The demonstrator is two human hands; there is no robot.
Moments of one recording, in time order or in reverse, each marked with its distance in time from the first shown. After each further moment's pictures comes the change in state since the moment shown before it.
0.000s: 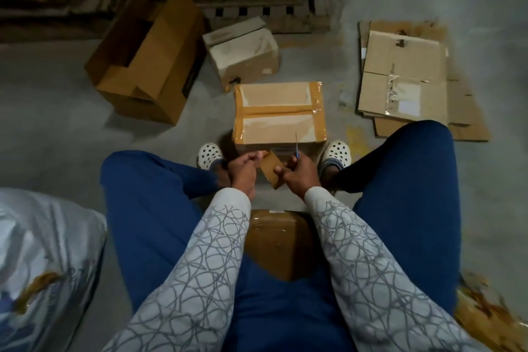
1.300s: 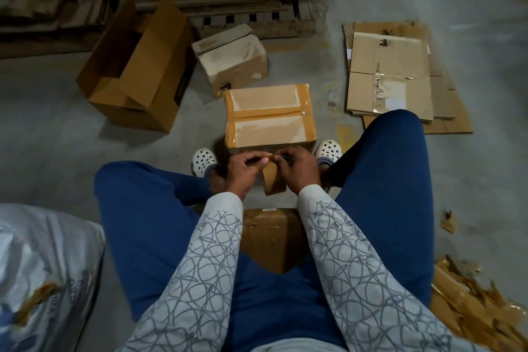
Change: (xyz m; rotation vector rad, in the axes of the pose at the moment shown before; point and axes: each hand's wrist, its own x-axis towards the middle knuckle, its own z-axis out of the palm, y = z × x) left_hand -0.009 0.007 -0.010 0.385 -0.300 0.390; right_hand -0.011 -0.003 -0.018 -0.229 0.223 -0.383
